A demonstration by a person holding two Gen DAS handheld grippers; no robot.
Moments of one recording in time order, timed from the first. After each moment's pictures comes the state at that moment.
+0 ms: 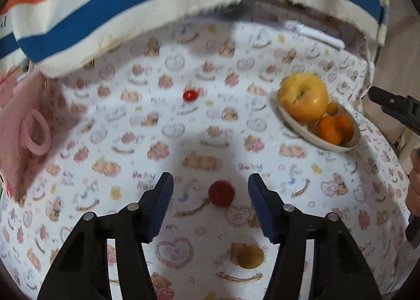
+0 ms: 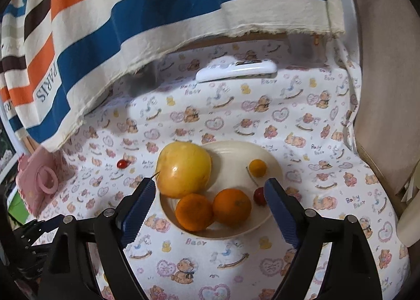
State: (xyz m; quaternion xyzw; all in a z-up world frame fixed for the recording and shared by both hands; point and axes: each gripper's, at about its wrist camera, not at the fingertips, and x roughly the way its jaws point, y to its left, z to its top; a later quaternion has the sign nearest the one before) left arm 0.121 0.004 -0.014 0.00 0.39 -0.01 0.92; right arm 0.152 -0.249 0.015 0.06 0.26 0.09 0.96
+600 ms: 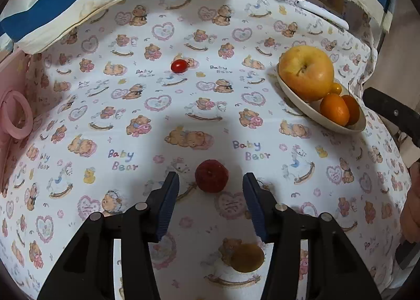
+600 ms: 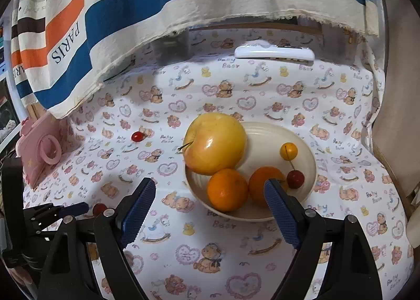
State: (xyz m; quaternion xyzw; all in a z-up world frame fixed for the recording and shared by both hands) left arm 0.134 -0.003 -0.041 -0.01 0.44 -0.04 0.90; right arm 0.146 -0.204 -0.006 0.02 0.28 0.12 0.95
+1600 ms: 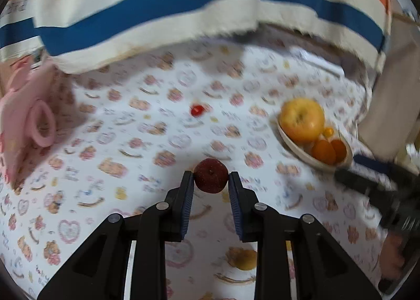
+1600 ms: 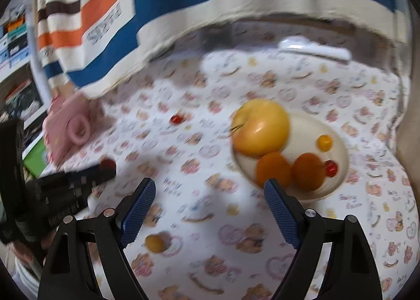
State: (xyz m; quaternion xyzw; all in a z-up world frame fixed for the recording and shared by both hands) left arm 0.101 0.023 0.001 -0.06 0.33 -0.01 0.94; right arm 0.122 -0.167 -0.011 -0.01 0.31 0.21 0.93
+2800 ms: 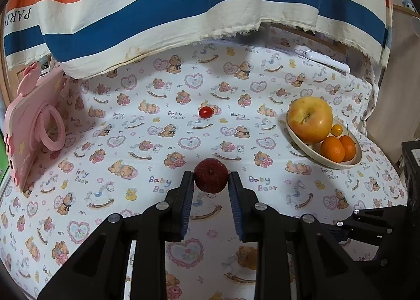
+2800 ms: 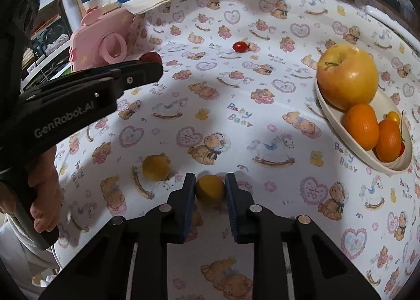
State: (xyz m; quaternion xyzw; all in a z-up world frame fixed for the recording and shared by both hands) left arm 0.099 0.018 -0.005 -0.03 0.33 0.01 0.94; right arm 0.107 -0.105 -0.064 -0.11 0.39 0.29 0.86
